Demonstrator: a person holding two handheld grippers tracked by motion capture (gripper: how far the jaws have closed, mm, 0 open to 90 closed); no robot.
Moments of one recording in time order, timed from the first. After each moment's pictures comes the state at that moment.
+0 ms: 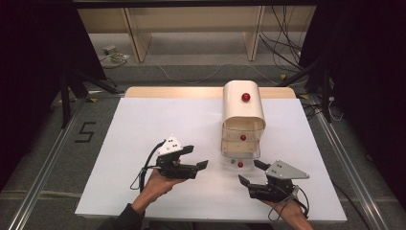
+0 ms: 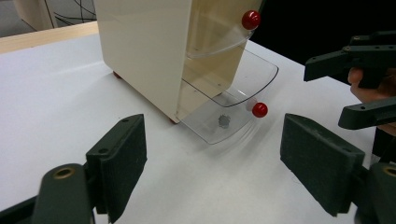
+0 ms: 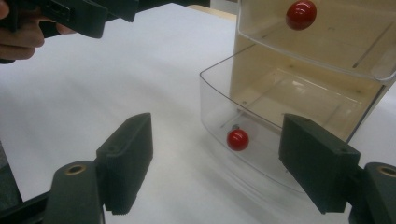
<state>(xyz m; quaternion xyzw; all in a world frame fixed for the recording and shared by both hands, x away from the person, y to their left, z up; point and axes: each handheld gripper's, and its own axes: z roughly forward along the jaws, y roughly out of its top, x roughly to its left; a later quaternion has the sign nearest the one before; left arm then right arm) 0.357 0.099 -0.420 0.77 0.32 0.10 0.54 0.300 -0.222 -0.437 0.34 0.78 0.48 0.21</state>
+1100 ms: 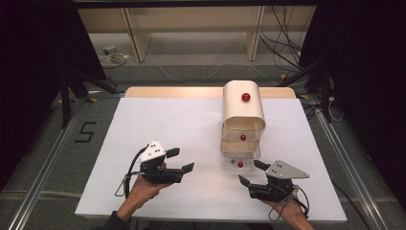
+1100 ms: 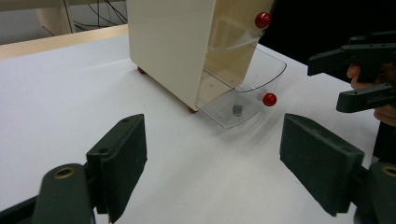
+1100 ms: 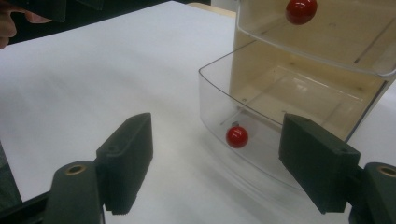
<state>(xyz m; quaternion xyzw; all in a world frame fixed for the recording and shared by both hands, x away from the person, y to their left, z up) 0.342 0.135 -0.420 0.76 0.33 0.12 0.54 0.302 -0.223 -0.439 0.34 0.78 0.48 0.21</state>
